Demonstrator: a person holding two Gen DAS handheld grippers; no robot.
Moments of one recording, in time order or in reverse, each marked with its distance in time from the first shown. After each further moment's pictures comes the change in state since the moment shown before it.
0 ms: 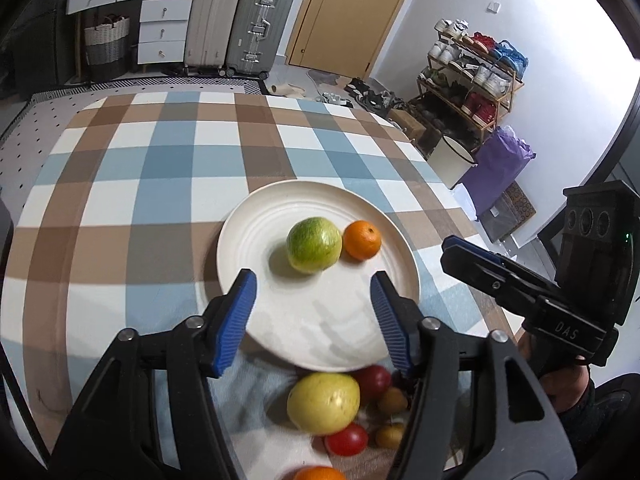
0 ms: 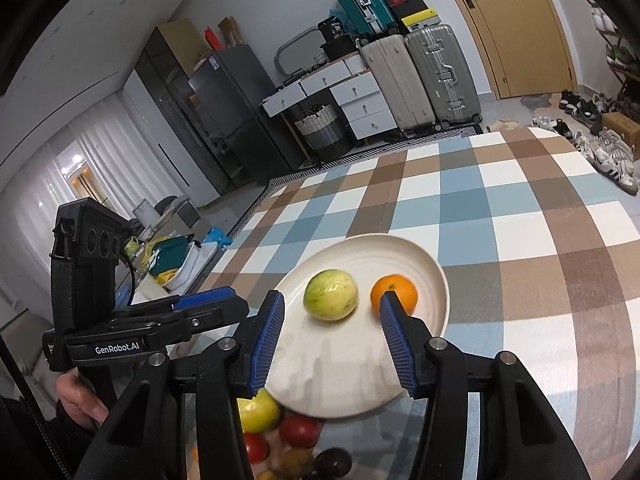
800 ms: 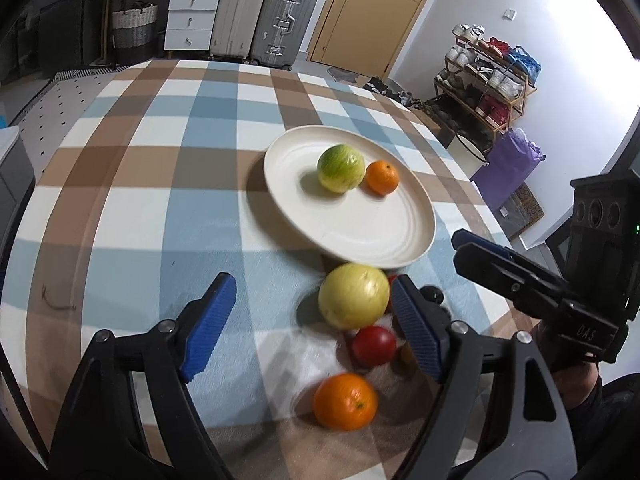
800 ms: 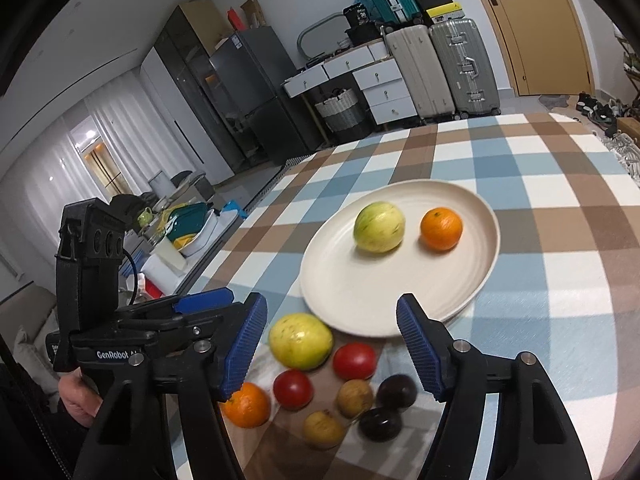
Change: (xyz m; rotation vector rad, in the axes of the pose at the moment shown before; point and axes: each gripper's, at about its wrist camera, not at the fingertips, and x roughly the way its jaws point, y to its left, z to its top) left arm -0.042 0.021 -0.085 -0.058 0.003 0.043; right arm -0.011 0.046 -0.058 -0.054 0.054 0.041
